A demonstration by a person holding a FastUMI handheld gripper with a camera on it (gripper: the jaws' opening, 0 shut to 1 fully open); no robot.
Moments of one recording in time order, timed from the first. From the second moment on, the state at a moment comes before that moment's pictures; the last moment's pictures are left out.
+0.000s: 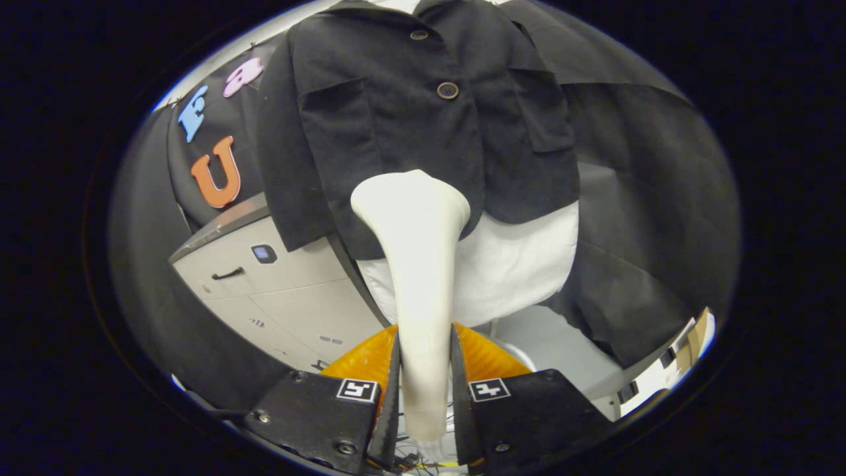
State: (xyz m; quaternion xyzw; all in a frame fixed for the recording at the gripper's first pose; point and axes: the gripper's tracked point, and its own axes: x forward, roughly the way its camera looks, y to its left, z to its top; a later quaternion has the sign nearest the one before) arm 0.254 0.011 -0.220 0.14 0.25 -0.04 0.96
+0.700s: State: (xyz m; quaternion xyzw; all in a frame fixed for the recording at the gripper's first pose) arm 0.226 -0.157 0.016 0.23 0.09 -0.04 0.97
